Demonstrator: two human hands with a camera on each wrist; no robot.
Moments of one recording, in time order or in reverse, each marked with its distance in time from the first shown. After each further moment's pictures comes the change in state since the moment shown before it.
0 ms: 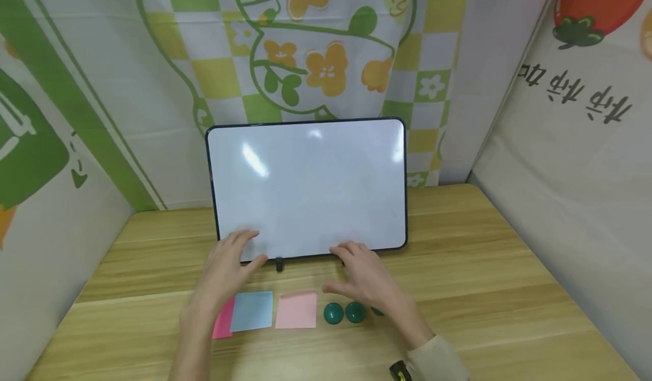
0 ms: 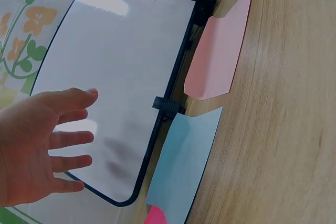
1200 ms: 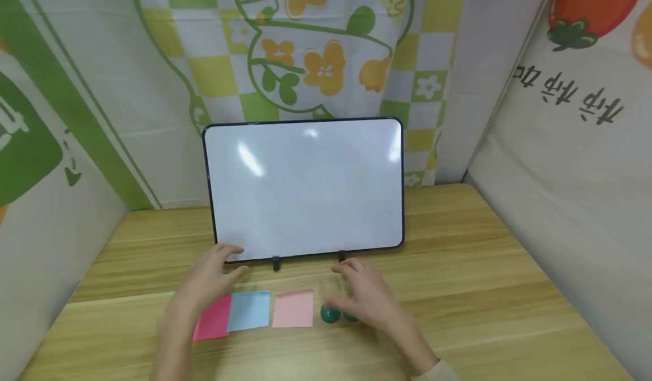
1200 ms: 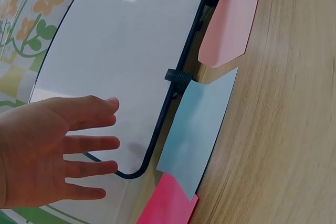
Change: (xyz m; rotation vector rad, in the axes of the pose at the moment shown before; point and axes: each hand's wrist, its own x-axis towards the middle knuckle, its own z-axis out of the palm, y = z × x) left_hand -0.014 -0.015 -0.017 -0.003 -0.113 -0.026; right_hand -0.029 -0.006 0.013 0.157 0.034 0.091
